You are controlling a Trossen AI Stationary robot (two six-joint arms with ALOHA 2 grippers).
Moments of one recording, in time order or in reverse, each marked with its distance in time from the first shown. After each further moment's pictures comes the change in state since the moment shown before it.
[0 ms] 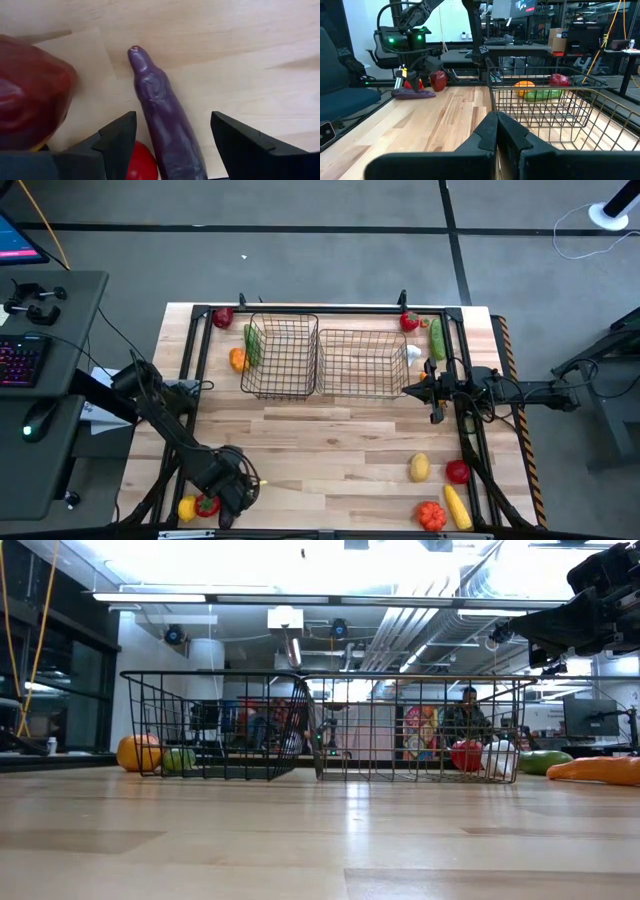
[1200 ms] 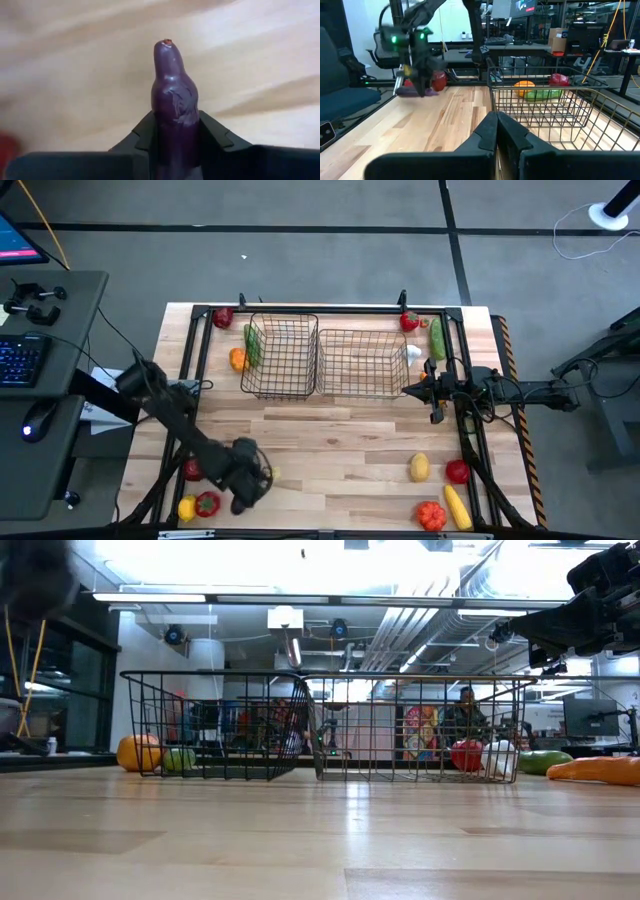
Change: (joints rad) left arm 0.088 -0.020 -0.002 0.070 -0.236 0.165; right arm 0.000 0.000 0.000 0.000 0.000 0.000
